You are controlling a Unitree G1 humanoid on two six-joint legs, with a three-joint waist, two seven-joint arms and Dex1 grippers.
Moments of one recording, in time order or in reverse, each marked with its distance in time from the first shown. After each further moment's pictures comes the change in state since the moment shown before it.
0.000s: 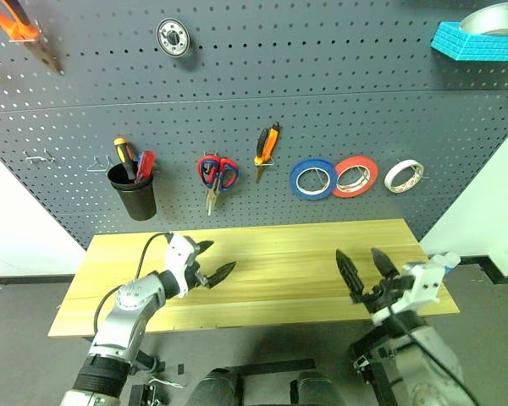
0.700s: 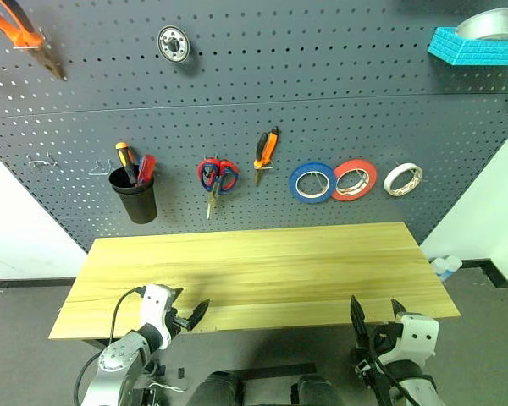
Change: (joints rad) left arm 0.252 -0.096 0.102 0.018 0.056 -0.107 0.186; right arm 0.151 0.073 0.022 0.217 -0.202 -0.293 -0.118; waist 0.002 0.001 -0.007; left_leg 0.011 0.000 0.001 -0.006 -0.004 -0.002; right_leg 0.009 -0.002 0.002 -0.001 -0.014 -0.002
